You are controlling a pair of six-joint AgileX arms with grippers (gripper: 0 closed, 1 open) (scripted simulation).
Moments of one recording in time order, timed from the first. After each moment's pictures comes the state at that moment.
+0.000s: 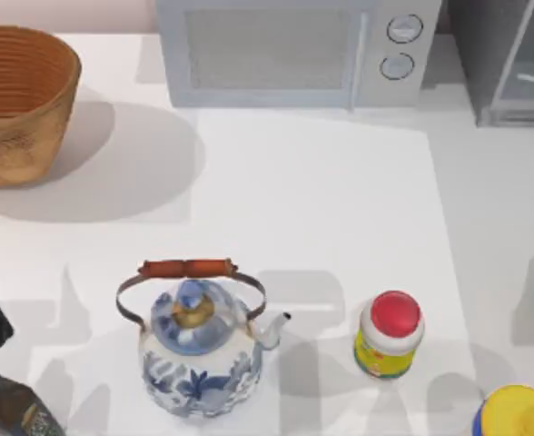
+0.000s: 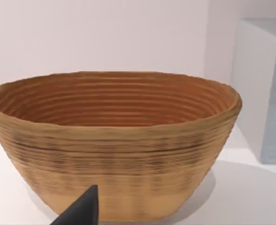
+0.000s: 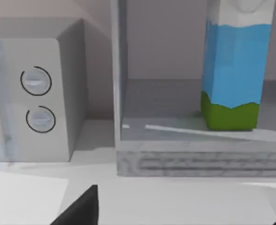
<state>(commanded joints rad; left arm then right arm) 0.00 0.00 0.00 0.00 0.00 0.00 0.00 0.00 0.00 0.00 0.00 0.00</state>
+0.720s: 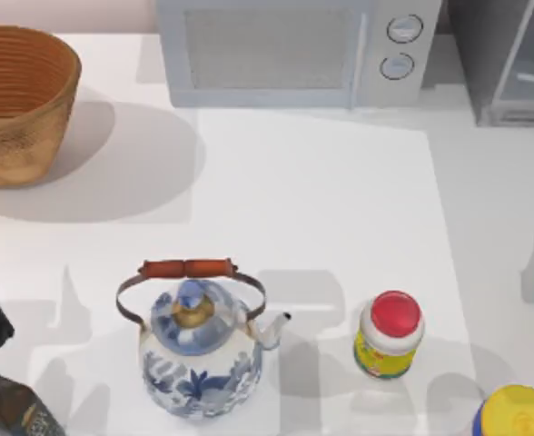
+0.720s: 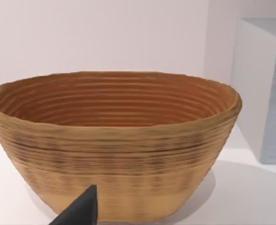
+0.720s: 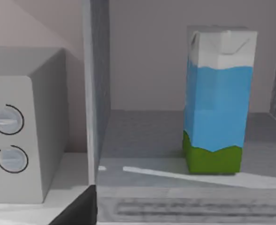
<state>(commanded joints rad) 0.00 0.00 0.00 0.00 0.00 0.00 -0.19 0.56 0.07 0.54 -0.17 0.00</state>
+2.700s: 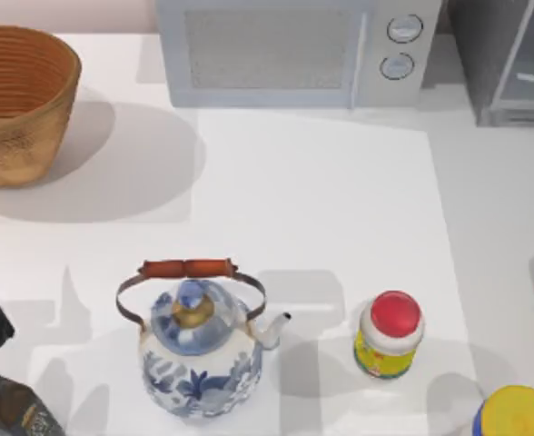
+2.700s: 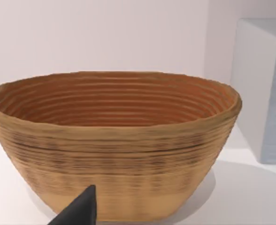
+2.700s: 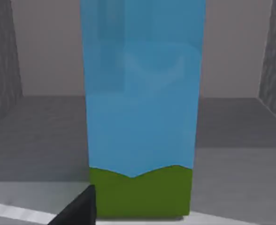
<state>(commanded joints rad) 0.00 0.00 0.00 0.00 0.00 0.00 -0.38 2.04 0.70 1.35 -0.34 0.01</state>
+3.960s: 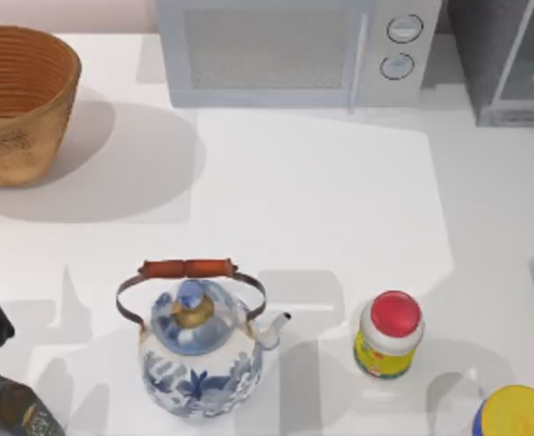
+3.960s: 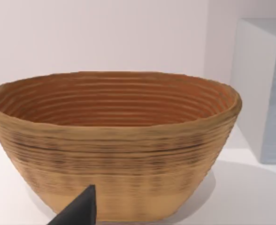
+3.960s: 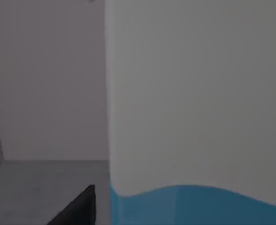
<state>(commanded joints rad) 0.00 0.00 0.00 0.00 0.00 0.00 -0.22 2.33 1.35 0.98 -0.18 0.00</state>
